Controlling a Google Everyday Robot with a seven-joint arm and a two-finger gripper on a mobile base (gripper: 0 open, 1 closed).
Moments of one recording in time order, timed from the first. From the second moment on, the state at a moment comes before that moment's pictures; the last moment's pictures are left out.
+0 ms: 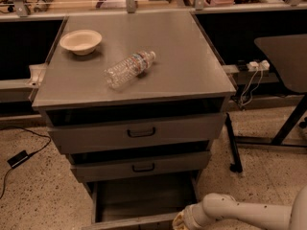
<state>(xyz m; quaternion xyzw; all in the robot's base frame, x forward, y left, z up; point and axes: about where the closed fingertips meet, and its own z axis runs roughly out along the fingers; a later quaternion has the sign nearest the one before) 0.392 -0.124 0.237 -0.72 0.64 0.18 0.21</state>
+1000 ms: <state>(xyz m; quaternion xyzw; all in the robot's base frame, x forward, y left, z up) 0.408 -0.116 0.176 -0.69 0.67 0.18 0.21</state>
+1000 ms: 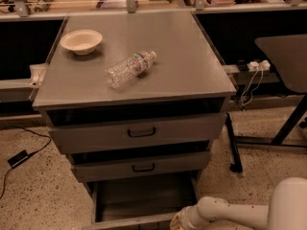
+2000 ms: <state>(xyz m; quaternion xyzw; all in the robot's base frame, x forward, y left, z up) 0.416 -0.121 0.151 -0.65 0.71 0.17 0.22</state>
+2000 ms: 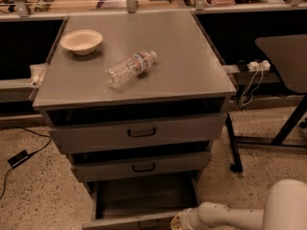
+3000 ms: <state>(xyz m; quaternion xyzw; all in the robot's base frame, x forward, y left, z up) 0.440 -0.136 0.127 -0.55 0.76 0.08 0.33</state>
